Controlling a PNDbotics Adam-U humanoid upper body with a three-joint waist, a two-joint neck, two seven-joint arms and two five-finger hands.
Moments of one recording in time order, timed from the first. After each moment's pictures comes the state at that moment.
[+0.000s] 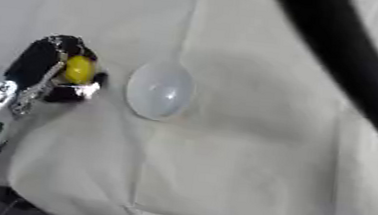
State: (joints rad) left arm -0.47 0.45 -0.11 -1.20 -1.10 -0.41 0.50; right arm -0.33 -0.51 0.02 -1.99 0.36 -0.57 -0.29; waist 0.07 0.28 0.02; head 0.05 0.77
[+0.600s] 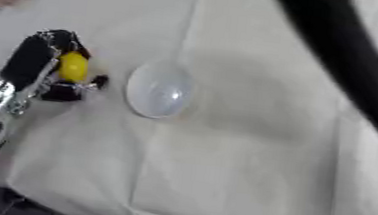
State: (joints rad) left arm -0.47 0.46 -0.09 -1.23 -1.11 -0.44 0.68; right arm -0.33 -0.50 0.02 -1.99 0.35 -0.56 -0.37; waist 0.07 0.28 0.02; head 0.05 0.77
